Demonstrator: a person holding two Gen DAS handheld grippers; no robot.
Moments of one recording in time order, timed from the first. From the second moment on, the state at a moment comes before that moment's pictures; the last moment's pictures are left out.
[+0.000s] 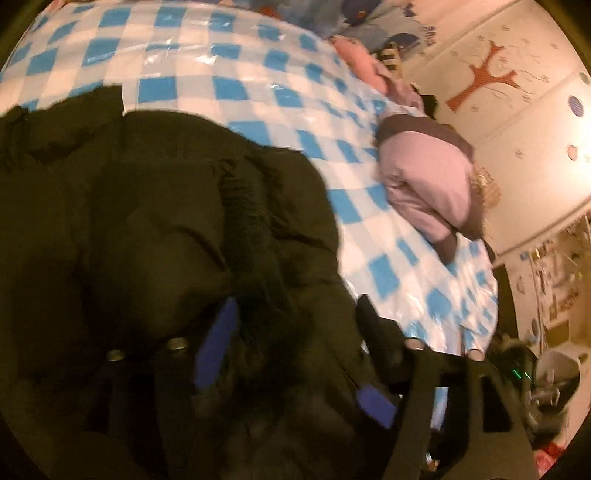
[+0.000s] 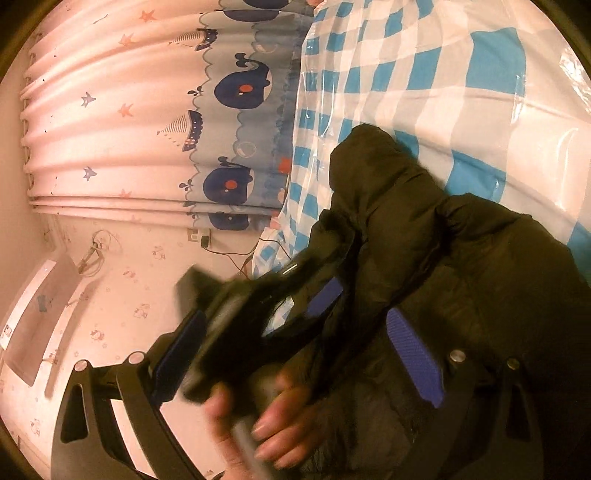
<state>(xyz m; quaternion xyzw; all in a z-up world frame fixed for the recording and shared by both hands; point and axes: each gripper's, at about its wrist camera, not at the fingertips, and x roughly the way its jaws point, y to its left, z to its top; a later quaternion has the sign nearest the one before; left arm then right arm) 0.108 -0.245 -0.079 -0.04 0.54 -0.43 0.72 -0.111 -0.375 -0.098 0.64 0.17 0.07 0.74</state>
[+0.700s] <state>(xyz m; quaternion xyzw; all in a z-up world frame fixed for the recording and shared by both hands) 0.056 0.015 -0.047 -0.14 0.42 -0.24 0.86 0.030 -0.308 -0.081 0.31 0.36 0.06 0.88</state>
